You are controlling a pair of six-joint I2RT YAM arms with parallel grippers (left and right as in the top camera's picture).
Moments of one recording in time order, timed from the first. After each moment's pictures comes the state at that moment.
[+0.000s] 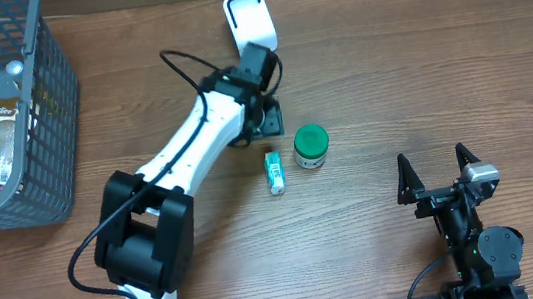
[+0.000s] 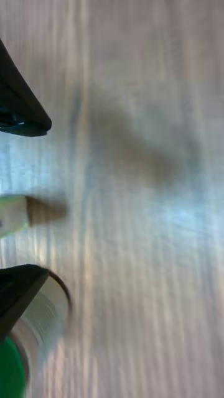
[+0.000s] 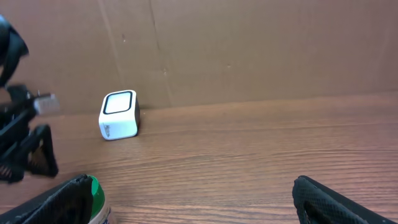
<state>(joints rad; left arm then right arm) -0.49 2.01 1.58 -0.87 -0.01 -0.53 0.00 0.01 0.02 -0.03 -0.10 0.12</state>
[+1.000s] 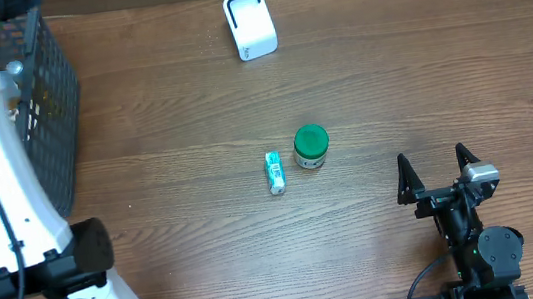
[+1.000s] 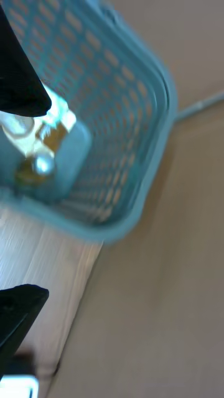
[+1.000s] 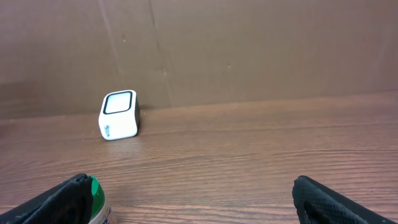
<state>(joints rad) 0.22 2.00 2.63 -1.21 -0.15 -0.13 0.00 0.01 0.02 -0.02 -0.10 0.12</state>
